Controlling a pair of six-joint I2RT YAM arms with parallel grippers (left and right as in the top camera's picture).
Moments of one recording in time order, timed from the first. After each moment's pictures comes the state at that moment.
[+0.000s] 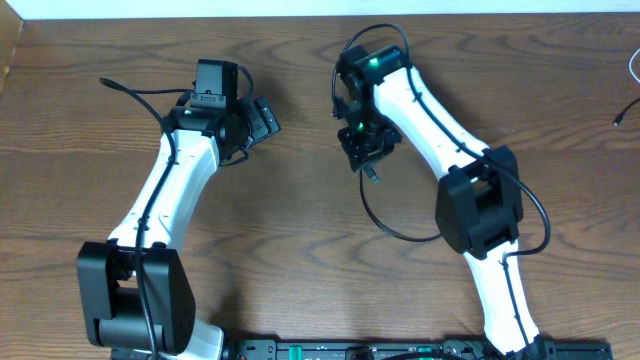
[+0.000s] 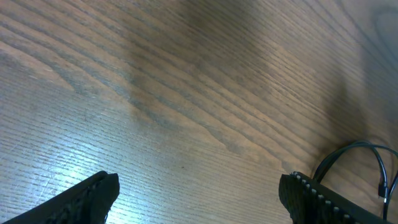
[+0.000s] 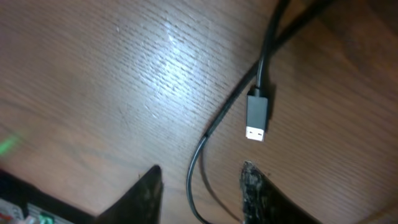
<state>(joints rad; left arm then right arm) -0.11 1.68 1.27 -0.66 0.10 -0.59 0.52 2.36 2.14 -1.46 -0.22 0.04</state>
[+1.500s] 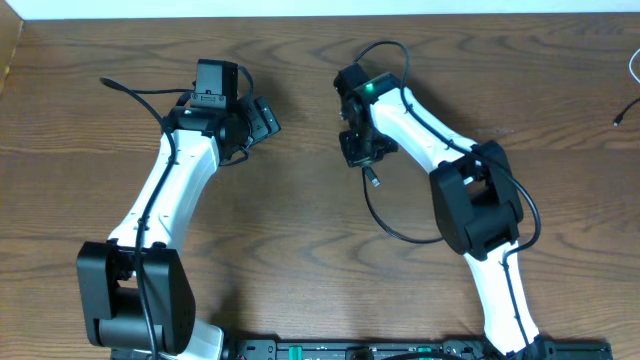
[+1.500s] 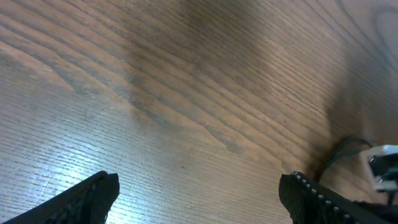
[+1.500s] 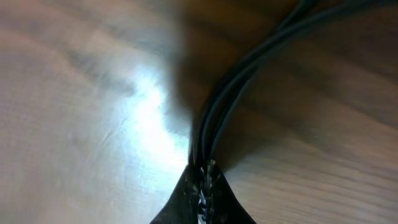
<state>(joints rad) -0.11 1.68 1.27 -0.66 0.10 -0.59 0.51 2.36 1.90 -1.12 -0.12 0.20</state>
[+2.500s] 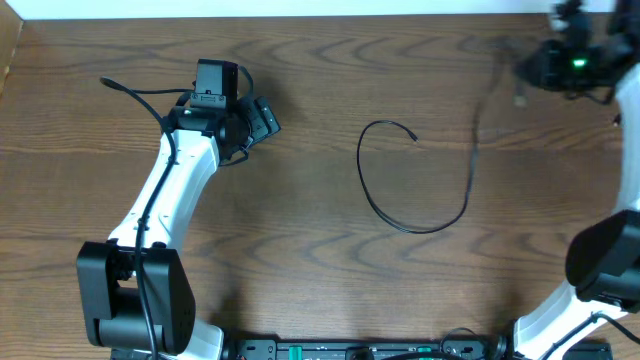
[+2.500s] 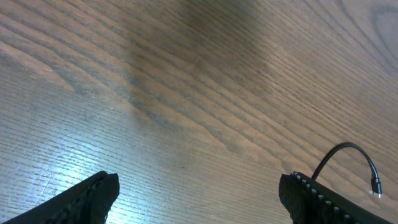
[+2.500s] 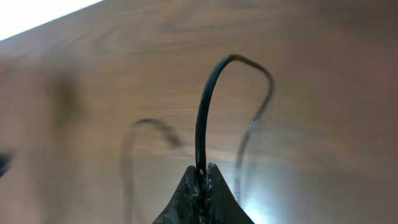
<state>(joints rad) -0.11 1.68 1.27 -0.66 0.10 -0.59 -0.25 1.91 1.93 -1.12 -0.50 0.01</state>
